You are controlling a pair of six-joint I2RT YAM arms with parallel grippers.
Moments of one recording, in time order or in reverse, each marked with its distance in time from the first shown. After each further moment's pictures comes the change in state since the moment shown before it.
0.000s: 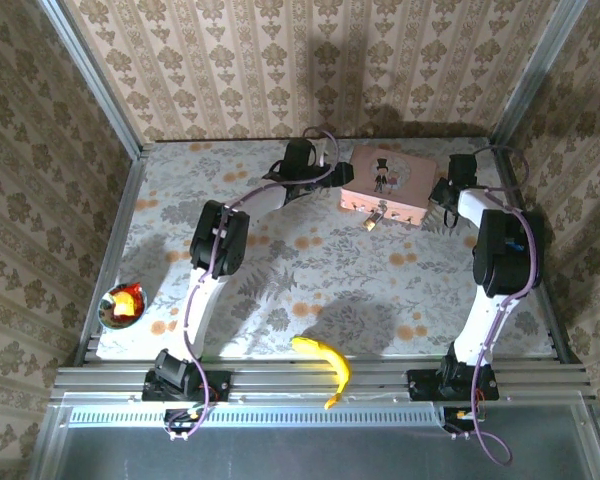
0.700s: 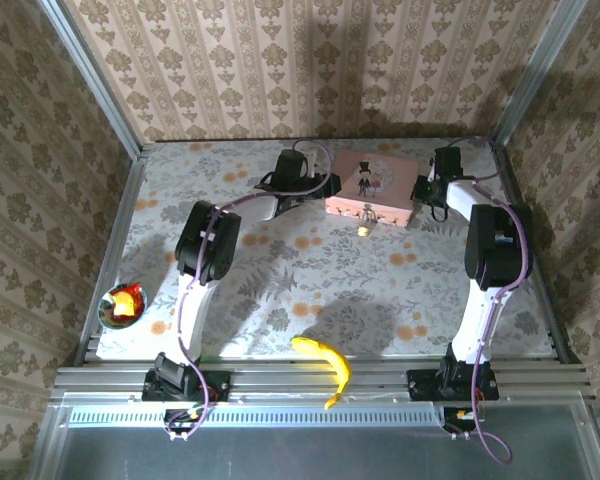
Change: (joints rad) left arm 0.000 -0.211 -0.374 0.129 -0.111 0.011; right arm 0.084 0.069 0.122 -0.108 -0.197 -0.130
